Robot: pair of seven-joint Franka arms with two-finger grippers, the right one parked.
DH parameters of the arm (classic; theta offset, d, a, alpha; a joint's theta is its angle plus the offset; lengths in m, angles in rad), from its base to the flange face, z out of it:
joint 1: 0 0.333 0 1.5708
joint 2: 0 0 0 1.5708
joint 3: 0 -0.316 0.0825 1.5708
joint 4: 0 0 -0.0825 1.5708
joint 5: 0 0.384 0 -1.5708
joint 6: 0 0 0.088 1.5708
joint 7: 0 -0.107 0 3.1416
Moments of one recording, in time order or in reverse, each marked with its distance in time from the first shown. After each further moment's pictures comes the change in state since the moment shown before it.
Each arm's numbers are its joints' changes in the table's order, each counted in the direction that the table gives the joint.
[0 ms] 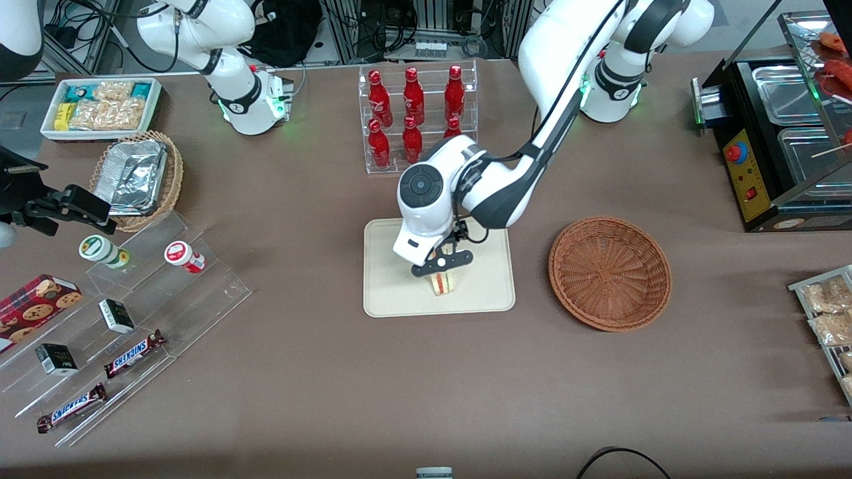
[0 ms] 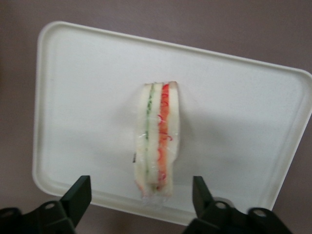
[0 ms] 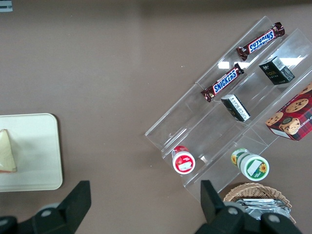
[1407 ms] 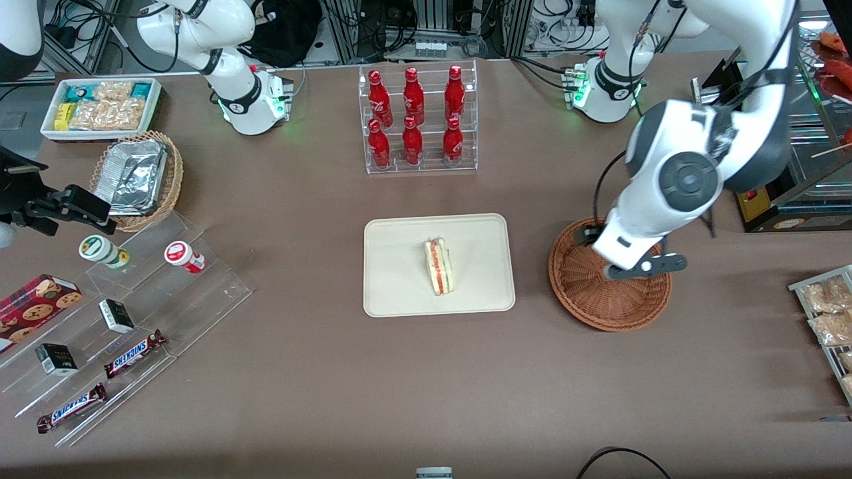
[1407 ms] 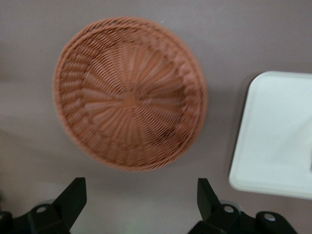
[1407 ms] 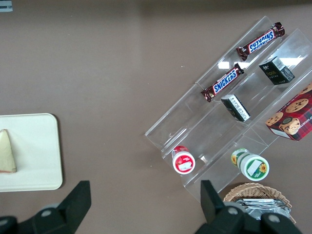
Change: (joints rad) arm 0.436 0.520 -0.061 0.461 0.006 0.167 -0.632
